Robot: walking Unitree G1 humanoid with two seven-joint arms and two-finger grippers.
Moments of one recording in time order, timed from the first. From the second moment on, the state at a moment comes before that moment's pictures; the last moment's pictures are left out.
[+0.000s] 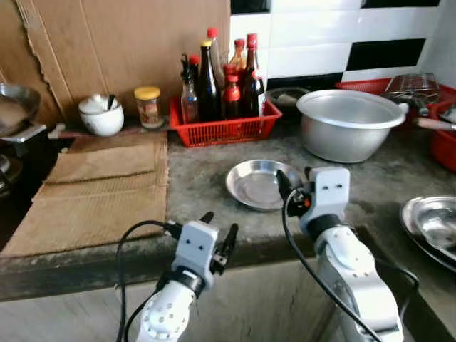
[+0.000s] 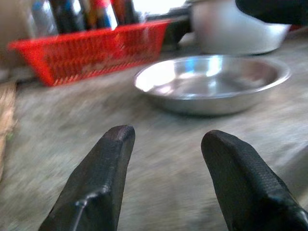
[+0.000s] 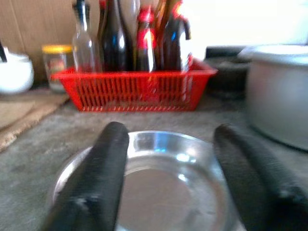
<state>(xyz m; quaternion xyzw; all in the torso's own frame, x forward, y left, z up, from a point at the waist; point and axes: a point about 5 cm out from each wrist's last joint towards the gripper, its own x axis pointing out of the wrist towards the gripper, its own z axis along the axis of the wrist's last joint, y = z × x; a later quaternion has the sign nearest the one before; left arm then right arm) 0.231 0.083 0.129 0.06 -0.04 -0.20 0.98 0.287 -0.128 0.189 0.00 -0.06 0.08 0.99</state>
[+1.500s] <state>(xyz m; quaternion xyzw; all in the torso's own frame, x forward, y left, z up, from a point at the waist) 0.228 0.079 0.127 0.06 -0.03 -0.20 0.98 0.355 -0.155 0.195 0.06 0.27 0.01 0.96</state>
